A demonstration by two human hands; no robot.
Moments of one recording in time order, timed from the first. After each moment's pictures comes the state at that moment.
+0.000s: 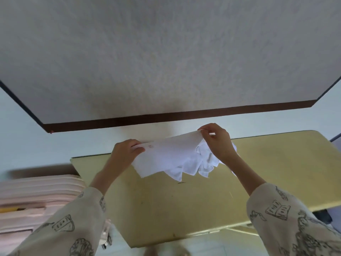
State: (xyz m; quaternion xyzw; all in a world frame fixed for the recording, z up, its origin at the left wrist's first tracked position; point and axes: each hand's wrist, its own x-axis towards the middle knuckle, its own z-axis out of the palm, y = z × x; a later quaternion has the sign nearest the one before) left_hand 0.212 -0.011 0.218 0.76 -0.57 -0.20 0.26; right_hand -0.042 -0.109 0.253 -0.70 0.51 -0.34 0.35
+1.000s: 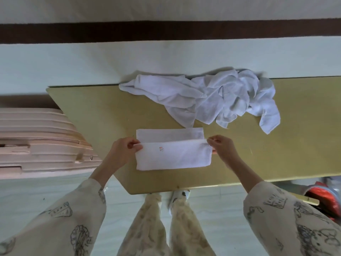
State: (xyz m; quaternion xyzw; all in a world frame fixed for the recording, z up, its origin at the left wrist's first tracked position) left_hand 0.217 0.039 0.031 0.81 -0.40 -0.40 0.16; right_hand -0.061 -0.084 0.026 -0.53 0.67 -0.08 0.51
